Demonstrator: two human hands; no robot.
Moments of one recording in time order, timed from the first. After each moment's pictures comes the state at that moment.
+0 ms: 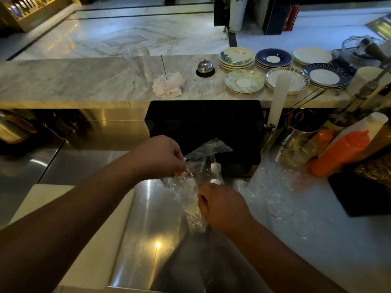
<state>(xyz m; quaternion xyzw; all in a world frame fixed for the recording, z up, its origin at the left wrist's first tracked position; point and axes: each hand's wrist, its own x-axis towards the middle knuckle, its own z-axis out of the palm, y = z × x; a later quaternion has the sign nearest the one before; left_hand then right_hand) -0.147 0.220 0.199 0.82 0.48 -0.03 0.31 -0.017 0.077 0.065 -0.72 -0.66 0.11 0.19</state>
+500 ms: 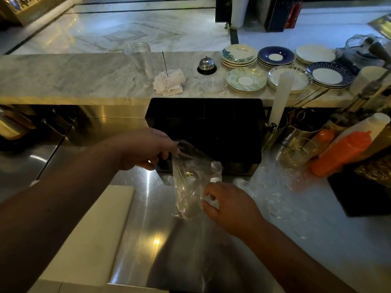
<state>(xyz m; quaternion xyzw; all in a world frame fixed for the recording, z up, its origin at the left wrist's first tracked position) -0.168 0.263 0.201 0.69 0.52 -0.04 0.50 0.000 0.064 0.064 -0.71 -0.65 0.14 0.23</state>
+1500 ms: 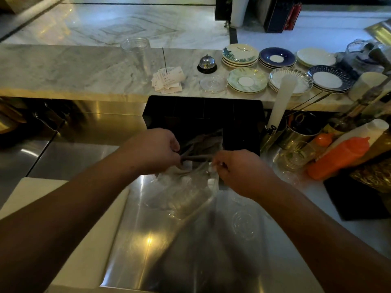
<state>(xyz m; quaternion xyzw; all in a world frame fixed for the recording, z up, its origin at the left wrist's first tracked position) -0.148 0.238 0.203 0.83 0.50 -0.03 0.23 0.047 0.117 0.144 -0.74 -0.64 0.15 0.14</state>
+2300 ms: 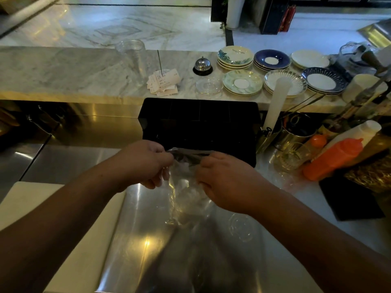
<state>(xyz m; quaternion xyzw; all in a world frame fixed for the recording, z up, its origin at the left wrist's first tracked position) -0.168 0.230 0.195 0.71 0.53 0.02 0.46 0.024 0.110 0.170 -0.60 -0.79 0.10 0.04</state>
